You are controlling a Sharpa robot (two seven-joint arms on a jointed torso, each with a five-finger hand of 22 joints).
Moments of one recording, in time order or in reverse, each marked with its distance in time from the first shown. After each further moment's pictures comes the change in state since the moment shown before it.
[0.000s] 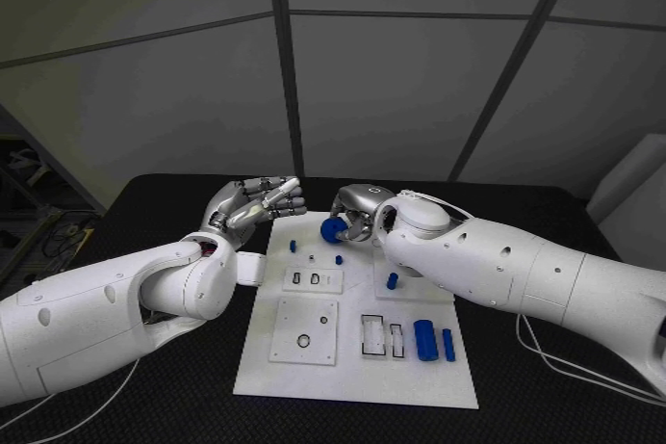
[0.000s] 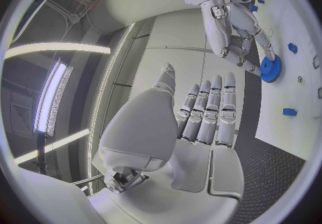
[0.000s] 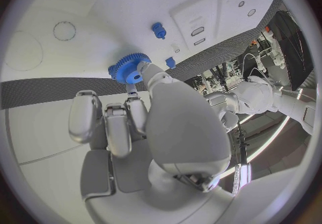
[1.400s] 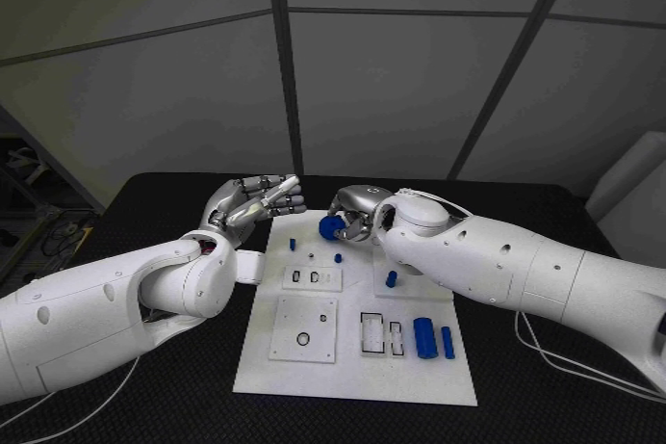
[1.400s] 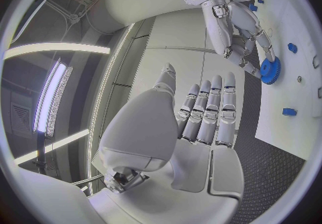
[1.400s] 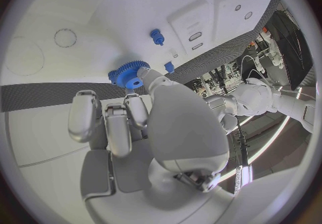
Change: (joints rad) left arm 0.000 0.001 0.000 -0.002 -0.001 0.000 -0.003; left_hand 0.005 0.005 0.000 0.000 0.000 0.000 0.000 0.000 0.000 0.000 0.000 0.000 0.000 0.000 0.000 0.000 0.000 0.000 0.000 0.000 0.000 0.000; right arm 0.001 -0.002 -0.002 0.001 0.004 0.040 0.005; right_hand -0.040 -0.017 0.016 -0.023 -0.023 -0.100 0.011 -0.083 -0.020 -0.037 0.012 -0.034 -0.036 0.000 0.000 0.000 0.000 0.000 -0.007 0.007 0.000 -0.008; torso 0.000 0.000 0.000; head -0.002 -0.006
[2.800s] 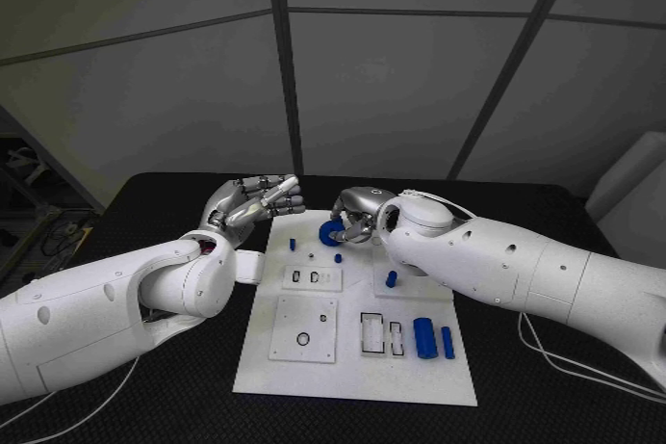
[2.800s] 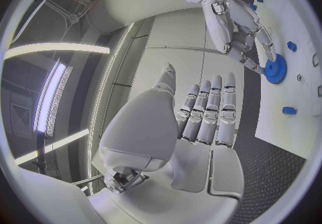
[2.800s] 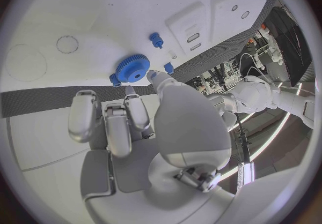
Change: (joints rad) left arm 0.000 0.002 0.000 -0.005 0.000 0.000 -0.002; left_hand 0.000 0.000 0.000 -0.006 0.000 0.000 0.000 -0.004 0.000 0.000 0.000 -0.004 0.000 0.000 0.000 0.000 -0.001 0.000 0.000 0.000 0.000 -0.002; right arm -0.002 -0.018 -0.001 0.014 0.037 0.002 0.005; right_hand -0.179 0.036 -0.037 0.095 0.104 0.015 -0.011 -0.008 0.007 0.006 -0.006 0.008 0.011 0.000 0.000 0.000 0.000 0.000 0.000 0.000 0.000 0.005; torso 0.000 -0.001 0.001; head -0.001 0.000
